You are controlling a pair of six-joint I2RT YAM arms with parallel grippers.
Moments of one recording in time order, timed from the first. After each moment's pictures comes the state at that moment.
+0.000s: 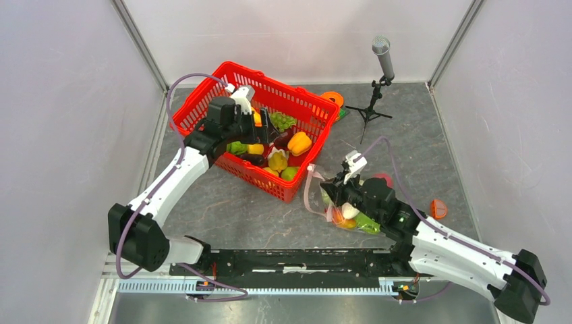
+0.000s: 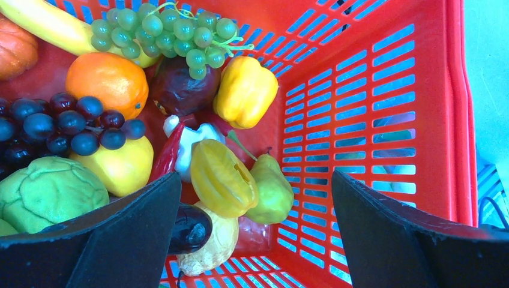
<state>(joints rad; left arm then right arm) -0.40 1.34 1.15 -0.33 0.26 -0.34 0.91 0.75 0.46 0.07 0.17 0.28</state>
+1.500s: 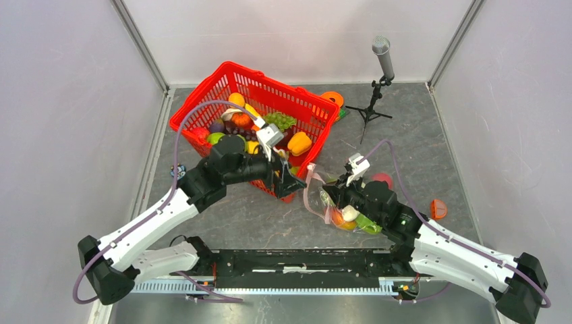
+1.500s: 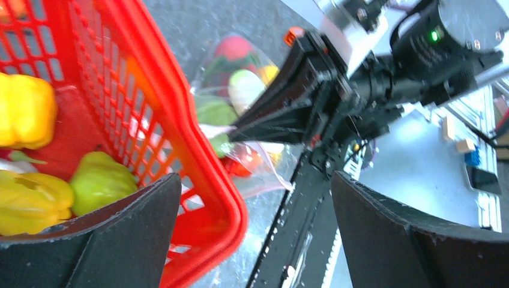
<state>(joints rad) -0.76 1.03 0.99 -0.23 0.42 -0.29 0.91 0.72 0.40 0.05 0.17 0.32</state>
